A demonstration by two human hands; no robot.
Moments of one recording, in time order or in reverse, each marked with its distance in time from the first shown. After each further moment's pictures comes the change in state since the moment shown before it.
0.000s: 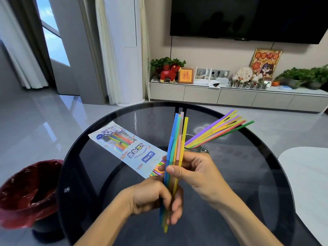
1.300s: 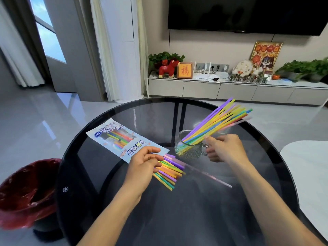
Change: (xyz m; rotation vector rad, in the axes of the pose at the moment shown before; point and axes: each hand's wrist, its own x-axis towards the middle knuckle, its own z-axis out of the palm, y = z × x) left_hand 0.016 -0.010 -0.027 0.014 1.033 0.185; right_hand 0.046 0.023 -0.089 -0.443 0.637 0.356
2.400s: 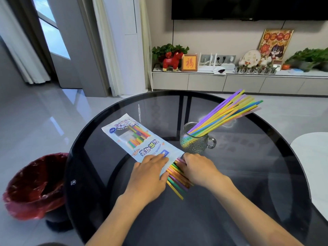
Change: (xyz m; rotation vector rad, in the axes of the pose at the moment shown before) left_hand 0.000 -0.042 -0.009 1.181 -0.155 0.360; right_hand -0.036 0.032 0.080 -0.947 -0.399 -0.375
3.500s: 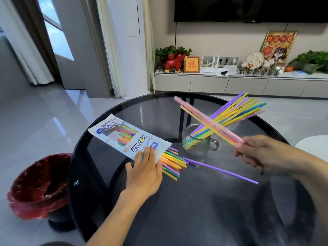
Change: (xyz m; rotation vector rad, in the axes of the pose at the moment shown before) left_hand 0.012 -0.008 0.002 0.080 -0.102 -0.269; right_hand -0.061 0.082 -0.120 0.671 -0.109 0.098
